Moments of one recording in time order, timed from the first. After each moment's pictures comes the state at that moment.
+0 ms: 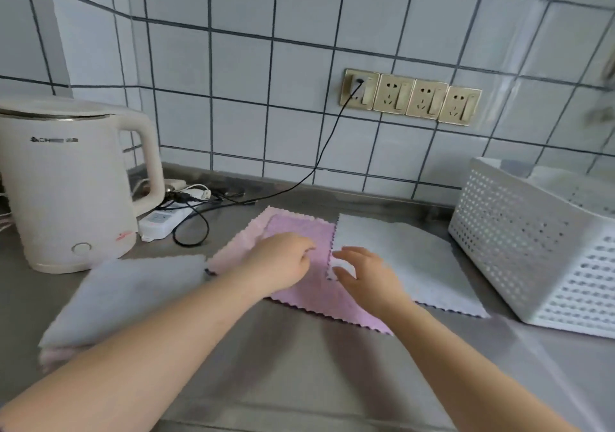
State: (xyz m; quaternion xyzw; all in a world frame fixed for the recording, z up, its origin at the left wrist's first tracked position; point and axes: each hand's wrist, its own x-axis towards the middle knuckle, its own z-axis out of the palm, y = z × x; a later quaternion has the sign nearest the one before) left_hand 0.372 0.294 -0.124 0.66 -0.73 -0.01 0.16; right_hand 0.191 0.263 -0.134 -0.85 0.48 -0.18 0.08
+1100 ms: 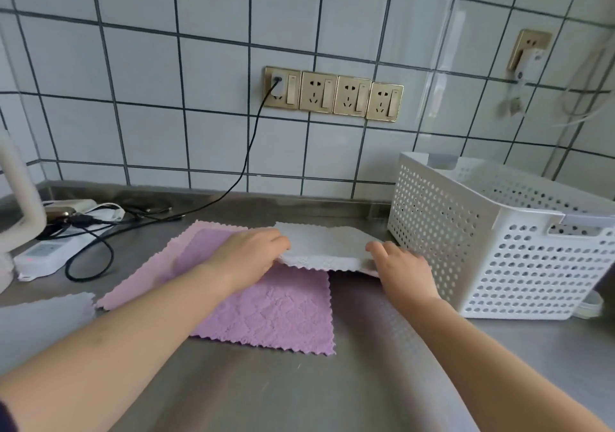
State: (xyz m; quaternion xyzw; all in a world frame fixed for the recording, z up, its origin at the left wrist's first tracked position) left_hand 0.317 0.217 -0.124 0.52 -0.82 0.18 0.16; right_hand 0.043 0.191 -0.133 -0.79 0.56 -0.12 -0.22
